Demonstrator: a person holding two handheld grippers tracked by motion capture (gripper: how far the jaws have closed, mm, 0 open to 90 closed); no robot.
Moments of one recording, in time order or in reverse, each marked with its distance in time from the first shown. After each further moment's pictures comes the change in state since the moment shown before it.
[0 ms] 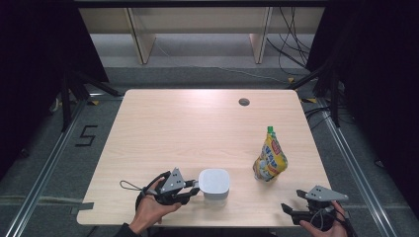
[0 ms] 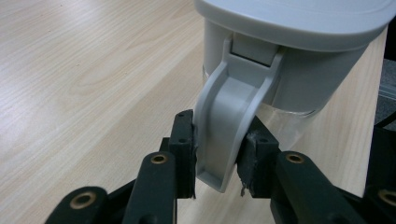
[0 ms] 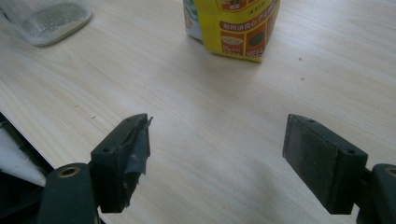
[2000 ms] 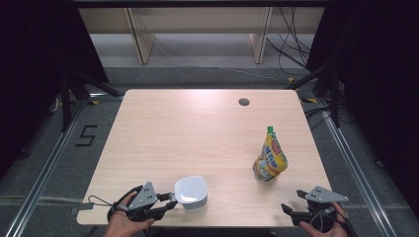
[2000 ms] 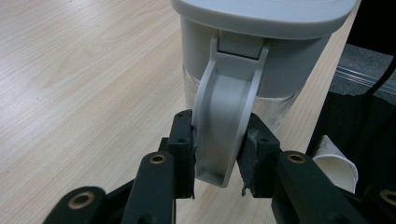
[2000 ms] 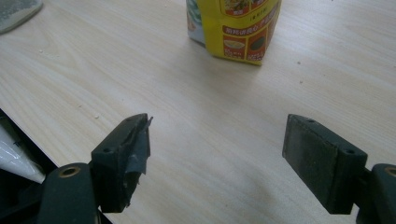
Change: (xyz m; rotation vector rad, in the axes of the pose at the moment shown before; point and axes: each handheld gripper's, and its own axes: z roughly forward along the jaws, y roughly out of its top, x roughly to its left) left arm -0.004 -0.039 -0.063 0.024 0.011 -0.014; right arm 0.006 0.001 -0.004 0.004 -0.022 0.001
